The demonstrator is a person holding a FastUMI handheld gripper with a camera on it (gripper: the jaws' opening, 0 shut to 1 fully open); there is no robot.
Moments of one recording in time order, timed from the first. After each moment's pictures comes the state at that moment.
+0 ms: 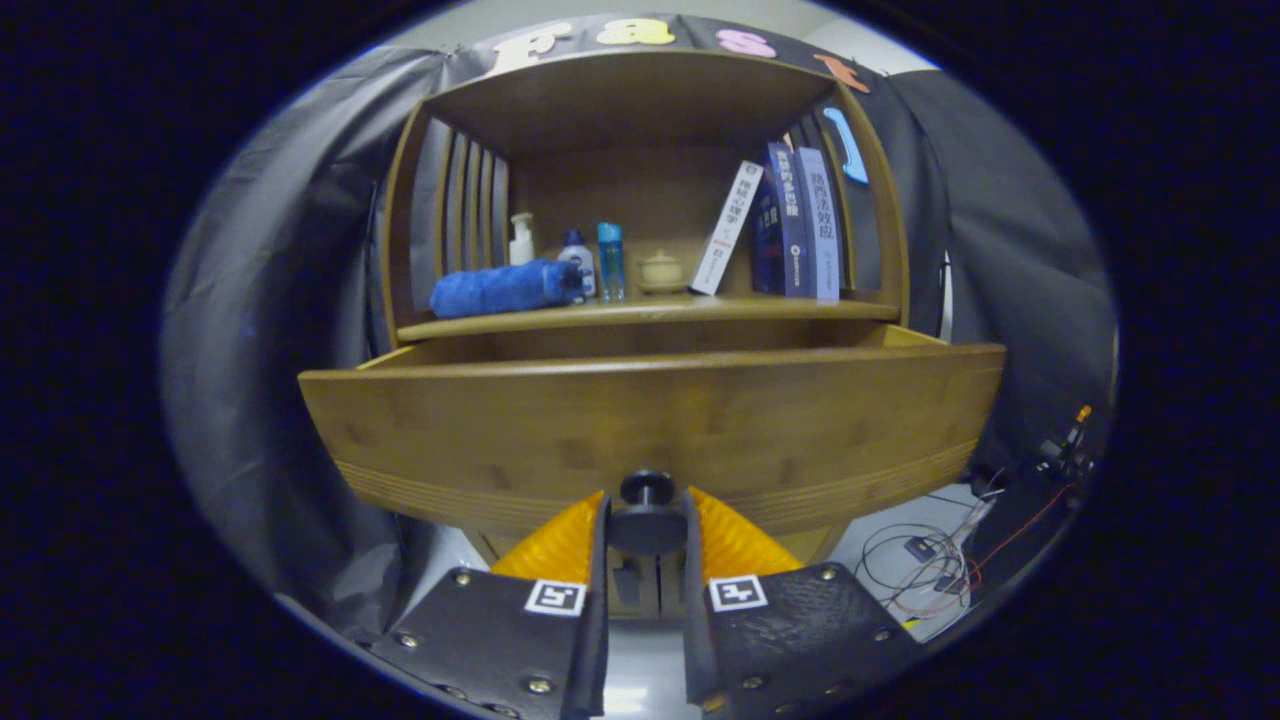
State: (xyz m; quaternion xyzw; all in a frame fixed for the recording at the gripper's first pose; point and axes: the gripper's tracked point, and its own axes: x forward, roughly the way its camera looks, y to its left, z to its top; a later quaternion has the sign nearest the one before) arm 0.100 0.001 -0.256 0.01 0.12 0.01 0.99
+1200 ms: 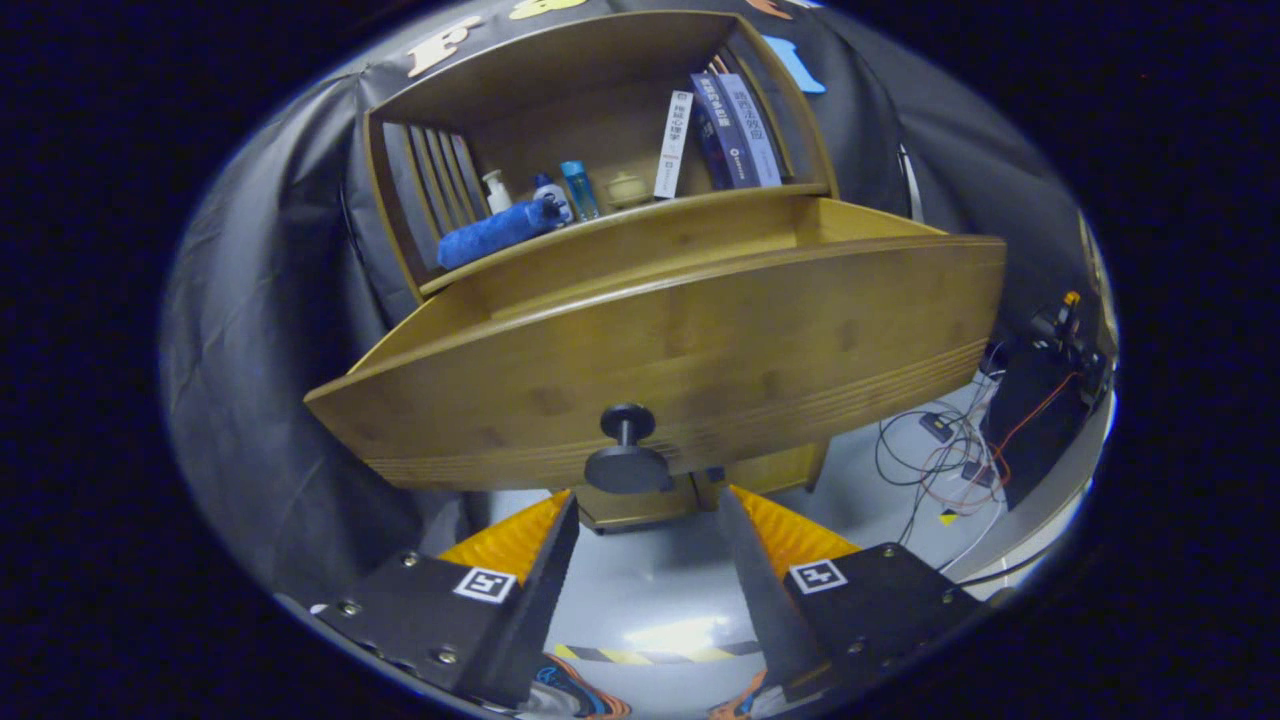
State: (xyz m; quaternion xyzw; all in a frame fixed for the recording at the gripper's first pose) arm -0.012 -0.004 -0.280 0.11 0.25 -0.01 0.96
